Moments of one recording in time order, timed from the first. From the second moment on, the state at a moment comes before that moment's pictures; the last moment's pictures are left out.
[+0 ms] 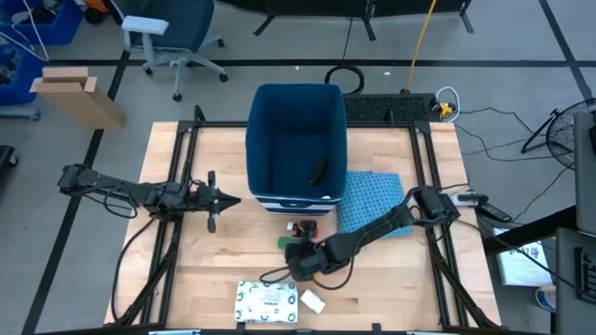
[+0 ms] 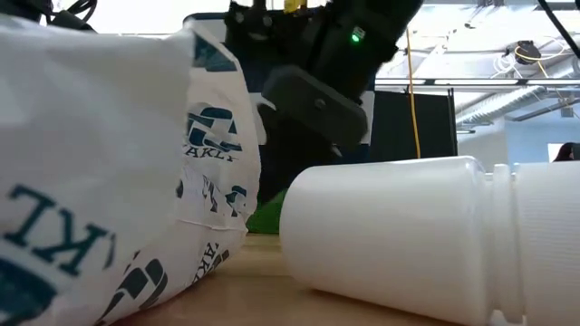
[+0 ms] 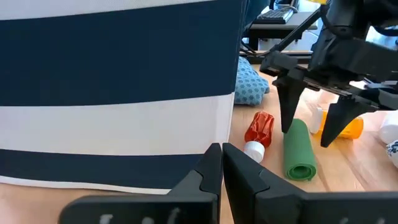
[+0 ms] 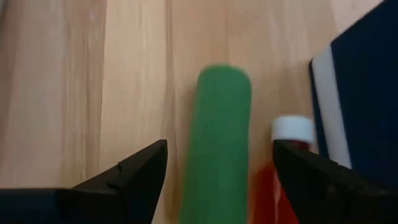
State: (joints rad) left arm -0.19 0.36 0.06 0.12 -0.27 -0.02; right arm 0.40 2.15 1.53 -0.50 0.50 0.27
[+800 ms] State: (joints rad) left arm -0.19 0.36 0.06 0.12 -0.27 -0.03; right arm 0.38 2.11 1.53 -0.40 0.34 0.14
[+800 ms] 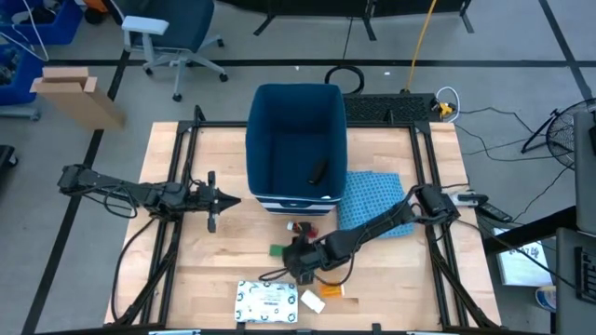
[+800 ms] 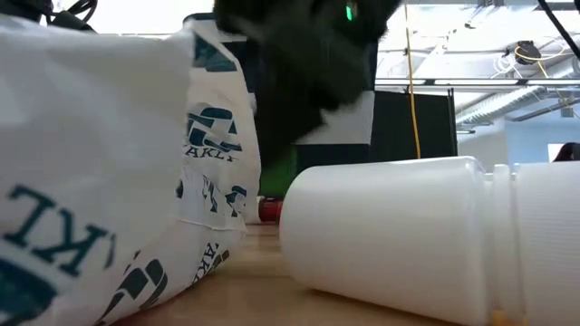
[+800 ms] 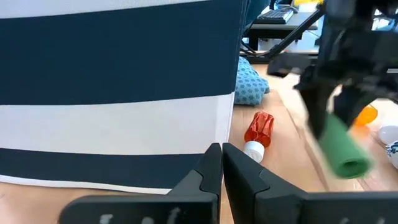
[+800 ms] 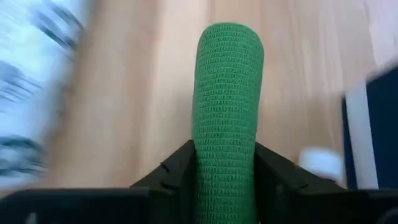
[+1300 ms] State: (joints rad) left arm -0.19 0.36 0.06 0.11 -0.27 -0.03; right arm 0.35 1.61 1.34 -0.25 -0.12 -0.07
